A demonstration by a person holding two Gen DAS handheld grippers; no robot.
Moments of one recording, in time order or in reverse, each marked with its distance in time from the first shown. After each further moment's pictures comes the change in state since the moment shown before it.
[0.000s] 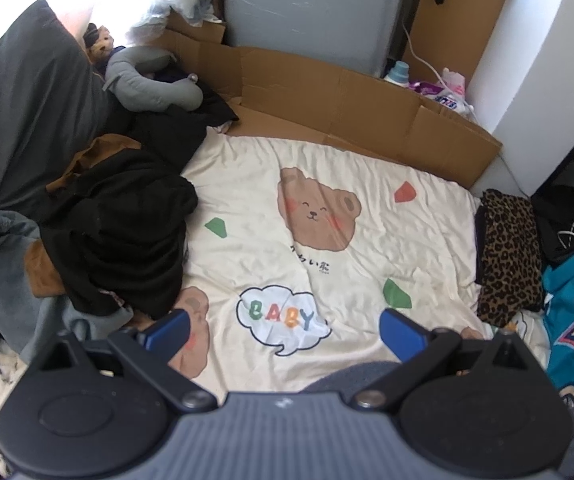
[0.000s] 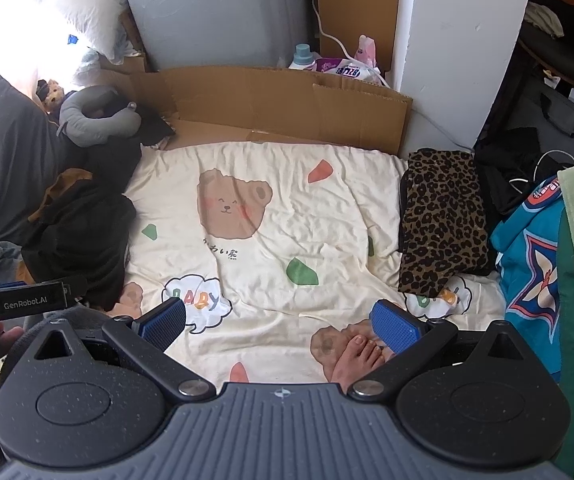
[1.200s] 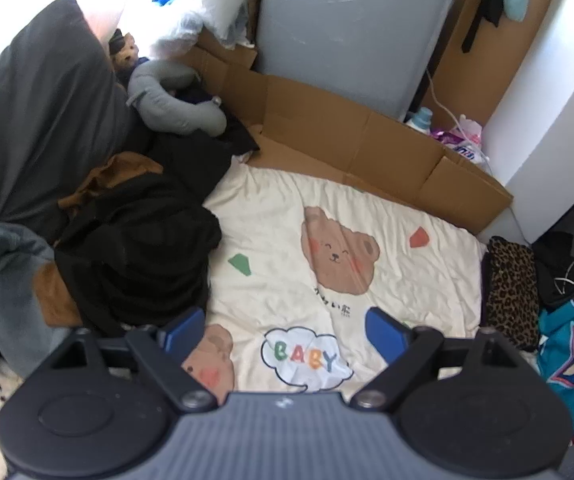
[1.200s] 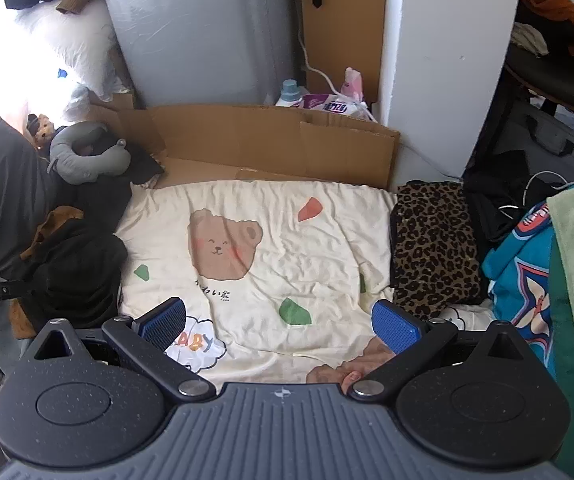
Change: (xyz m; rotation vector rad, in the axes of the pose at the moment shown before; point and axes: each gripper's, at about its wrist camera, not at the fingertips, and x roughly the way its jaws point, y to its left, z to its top) left arm -0.003 0.088 0.038 -0.039 -0.081 -0.079; right arm 0.000 -0.001 0.023 0.027 -0.102 -0.017
